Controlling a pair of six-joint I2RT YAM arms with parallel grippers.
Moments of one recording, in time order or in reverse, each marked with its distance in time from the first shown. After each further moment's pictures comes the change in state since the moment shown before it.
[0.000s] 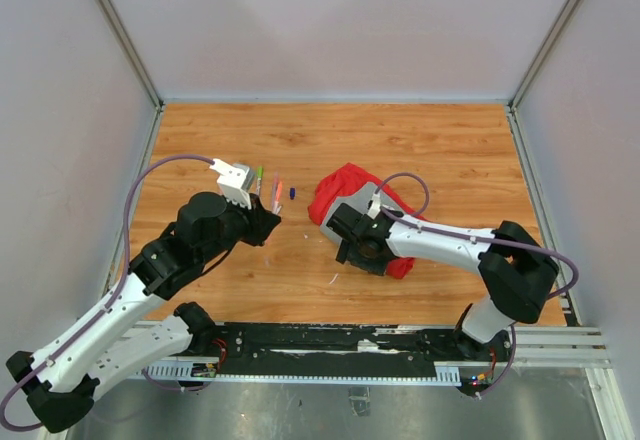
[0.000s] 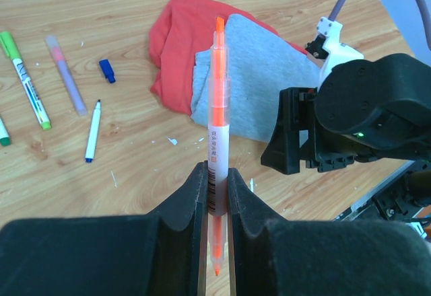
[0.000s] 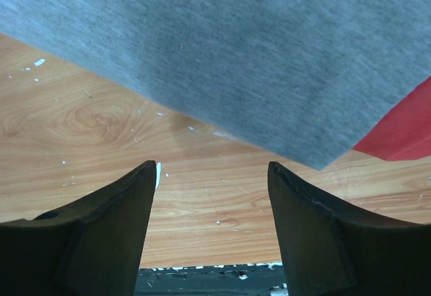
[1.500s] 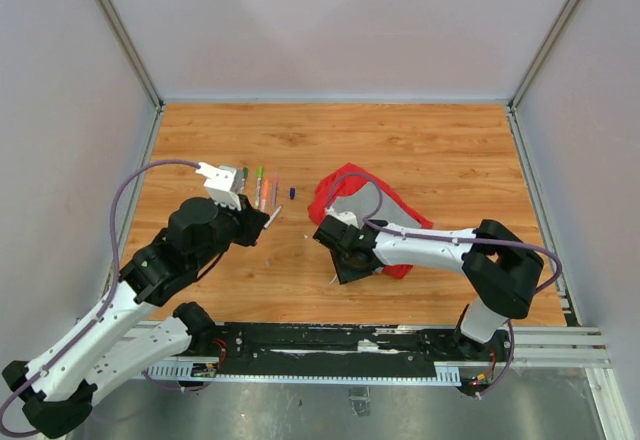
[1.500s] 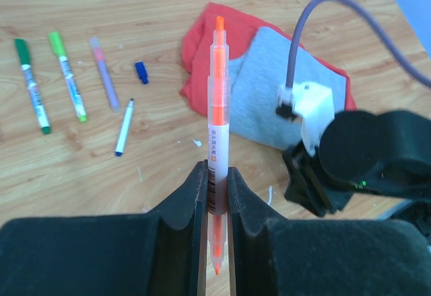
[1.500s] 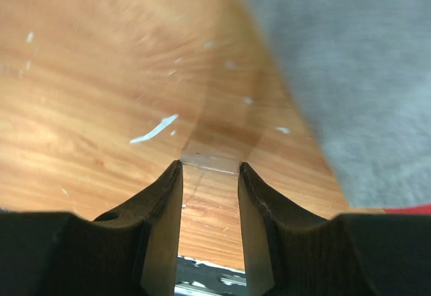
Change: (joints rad) left arm 0.000 -0.041 -0.004 -0.030 -0.092 -0.002; right arm 0.067 0.088 0.021 0.074 -0.078 -0.482
